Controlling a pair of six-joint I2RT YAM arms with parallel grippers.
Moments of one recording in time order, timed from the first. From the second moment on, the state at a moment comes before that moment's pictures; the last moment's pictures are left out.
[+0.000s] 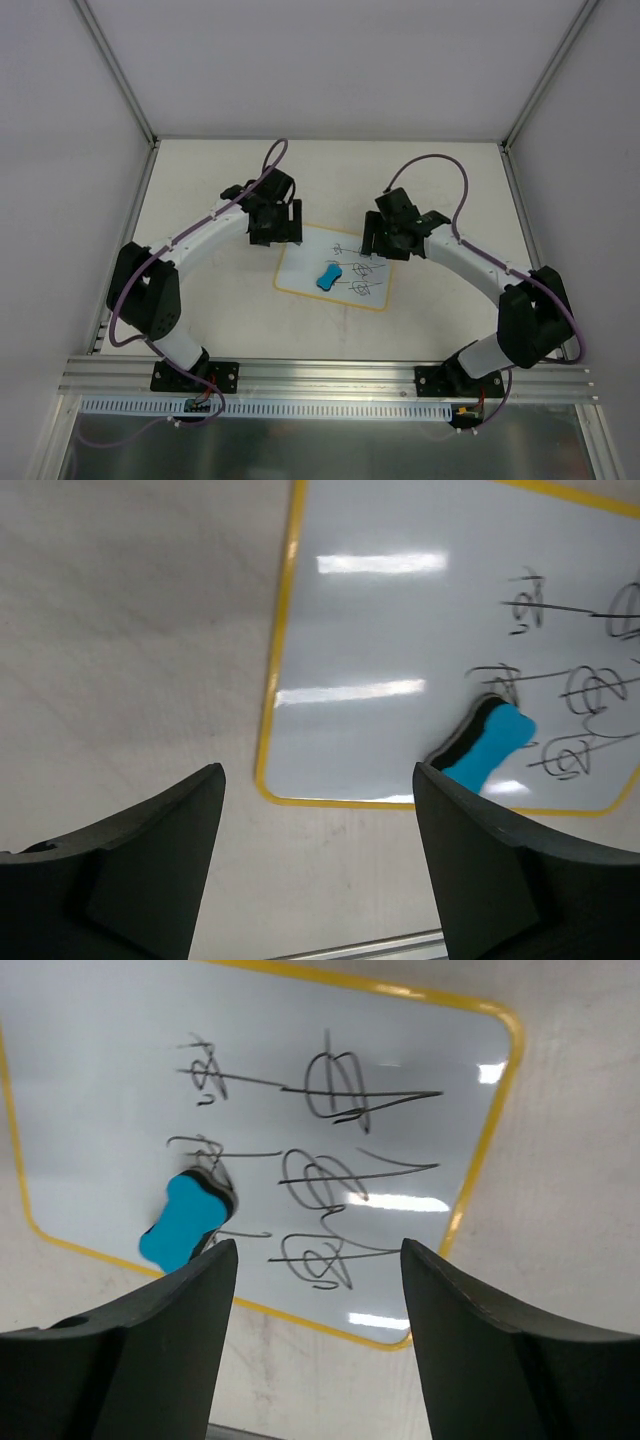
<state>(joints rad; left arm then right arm) -0.56 1.62 1.29 -0.75 -0.06 -0.53 0.56 1.49 1.04 -0.59 0.09 0.61</state>
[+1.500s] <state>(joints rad) -0.40 1.75 1.13 -0.69 0.10 -0.49 0.85 1.96 1.38 -0.75 0.14 0.92</state>
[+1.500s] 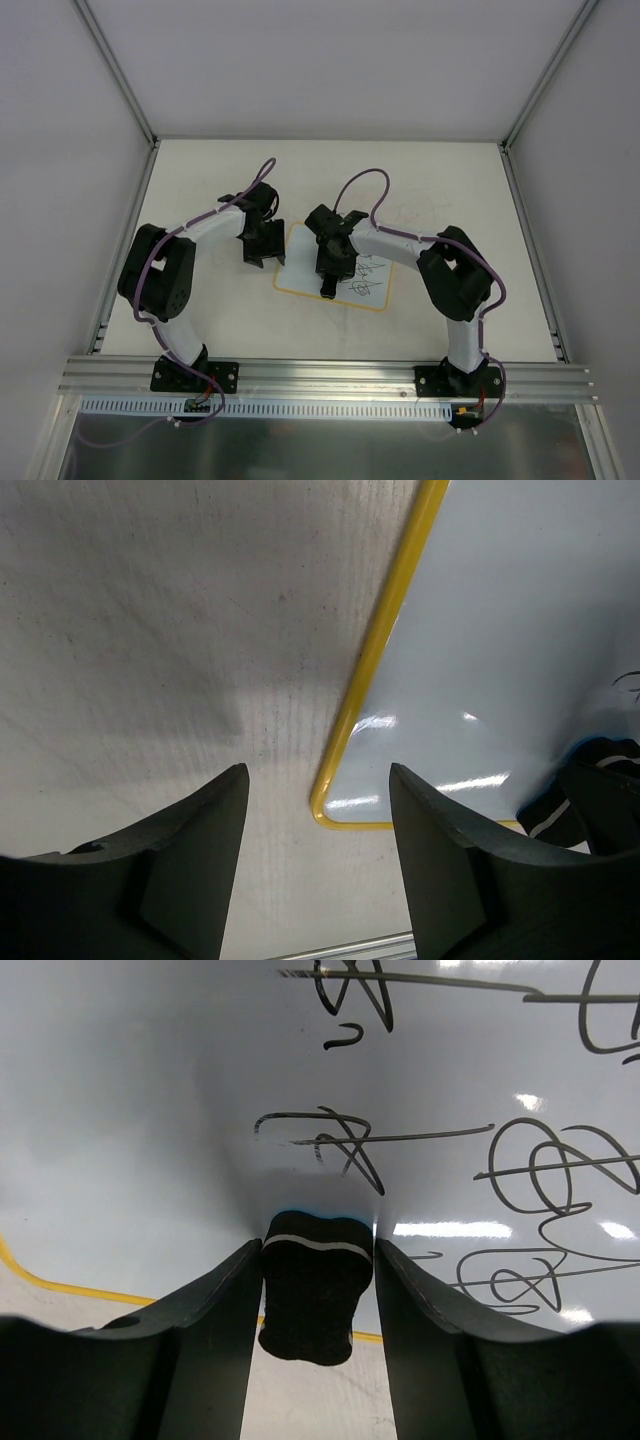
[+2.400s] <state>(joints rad) -0.40 1.68 1.07 -0.67 0.10 -0.49 0.85 1.96 1.51 -0.78 0.13 0.62</state>
